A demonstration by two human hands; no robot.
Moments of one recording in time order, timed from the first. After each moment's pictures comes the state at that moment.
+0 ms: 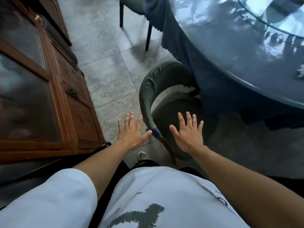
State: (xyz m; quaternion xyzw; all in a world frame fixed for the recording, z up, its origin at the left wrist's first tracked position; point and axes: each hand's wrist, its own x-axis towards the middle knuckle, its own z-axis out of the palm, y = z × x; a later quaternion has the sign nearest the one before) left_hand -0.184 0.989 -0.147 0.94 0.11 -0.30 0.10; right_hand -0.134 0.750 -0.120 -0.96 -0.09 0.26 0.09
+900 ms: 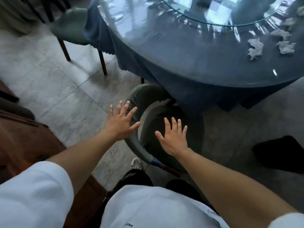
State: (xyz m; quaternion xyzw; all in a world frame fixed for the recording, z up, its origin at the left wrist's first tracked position) left_hand 0.061 1.041 -0.133 0.96 -0.20 -0.18 -0.01; right_hand -0.036 0.809 -0.126 -0.94 0.10 0.27 0.18
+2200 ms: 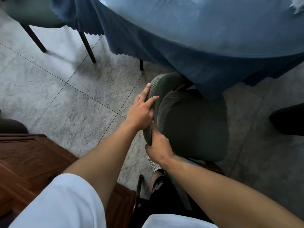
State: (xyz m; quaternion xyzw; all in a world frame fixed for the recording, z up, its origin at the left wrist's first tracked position) left_hand 0.170 1.054 -0.232 0.91 -0.25 -0.21 0.26; right_hand 0.034 0.986 -0.209 -0.86 0.25 0.26 0.37
